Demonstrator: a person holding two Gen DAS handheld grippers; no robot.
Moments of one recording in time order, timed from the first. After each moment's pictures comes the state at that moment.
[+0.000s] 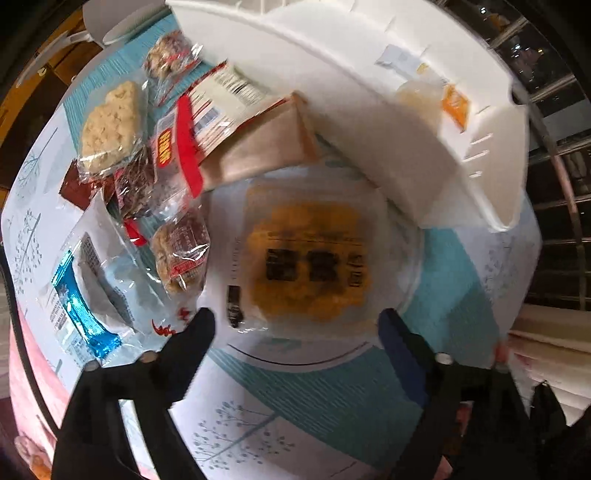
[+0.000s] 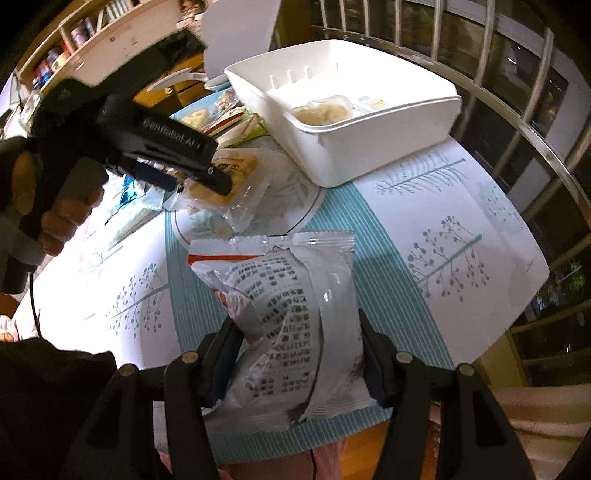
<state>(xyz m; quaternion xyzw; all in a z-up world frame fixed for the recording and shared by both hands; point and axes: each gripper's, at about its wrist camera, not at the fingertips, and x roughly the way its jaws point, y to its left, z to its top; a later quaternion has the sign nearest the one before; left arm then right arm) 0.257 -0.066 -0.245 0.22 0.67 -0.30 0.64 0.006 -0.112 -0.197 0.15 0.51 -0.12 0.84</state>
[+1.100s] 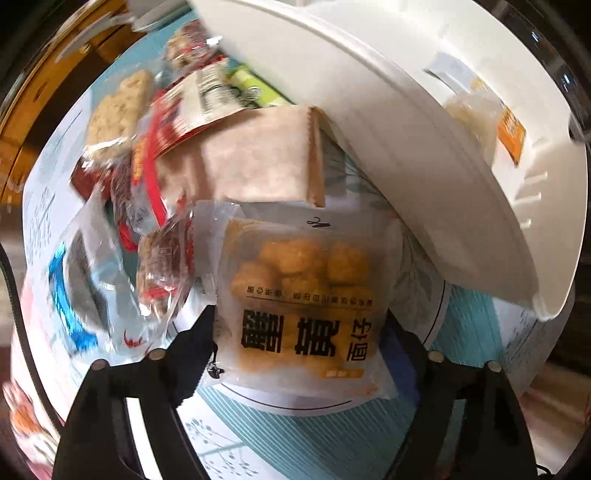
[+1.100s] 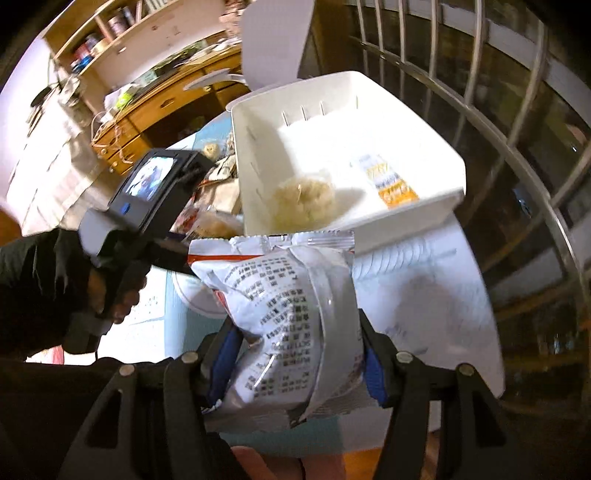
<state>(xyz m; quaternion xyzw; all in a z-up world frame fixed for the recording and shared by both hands) 0.243 -0.093 -0.262 0.19 0.67 -0.20 0.69 0.062 -0.227 -0.139 0.12 0.53 0.00 0.84</state>
